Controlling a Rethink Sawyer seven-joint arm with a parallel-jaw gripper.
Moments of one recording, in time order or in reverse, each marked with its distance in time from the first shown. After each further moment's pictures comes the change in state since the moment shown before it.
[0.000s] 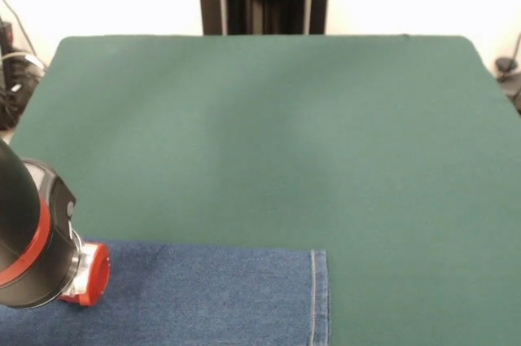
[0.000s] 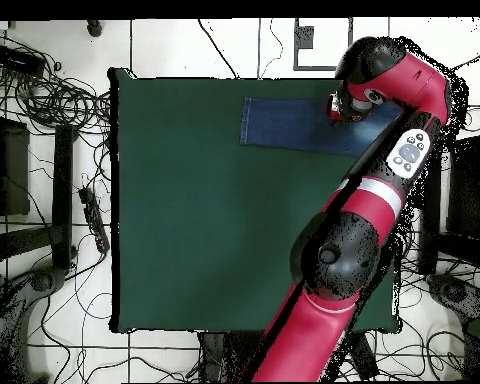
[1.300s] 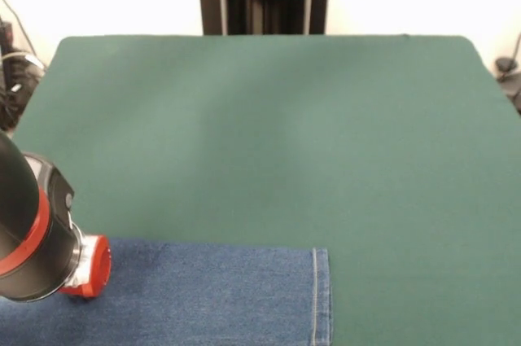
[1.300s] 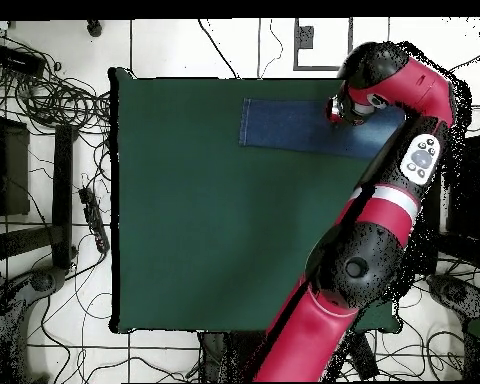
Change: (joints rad) arm -0.011 0.007 0.160 -0.067 -0.146 -0.025 0.000
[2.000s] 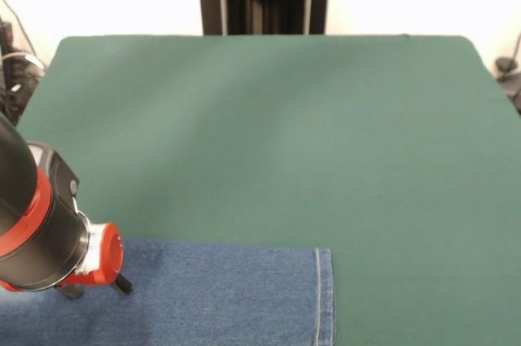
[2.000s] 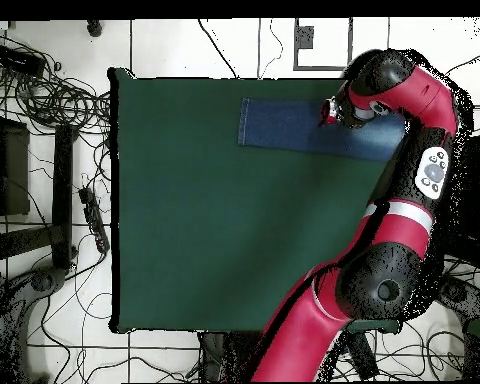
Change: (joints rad) arm 0.004 0.032 0.300 -0.073 -0.193 -0.012 0.000
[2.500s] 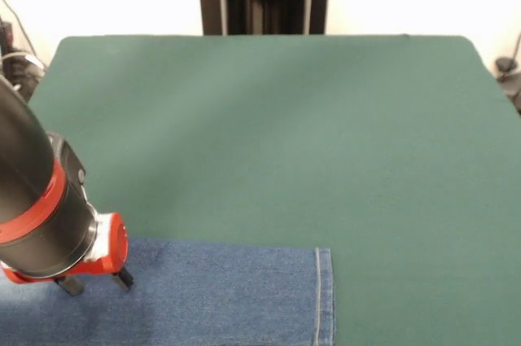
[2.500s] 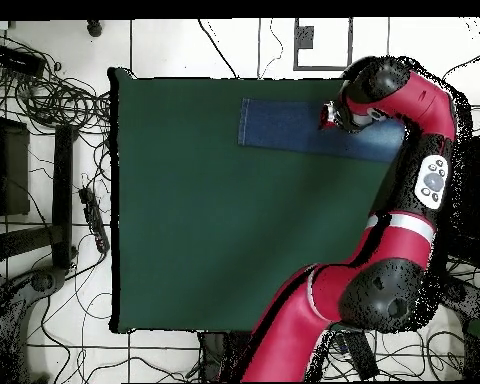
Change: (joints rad) arm 0.046 0.008 0.273 -0.014 -0.272 -0.015 0.000
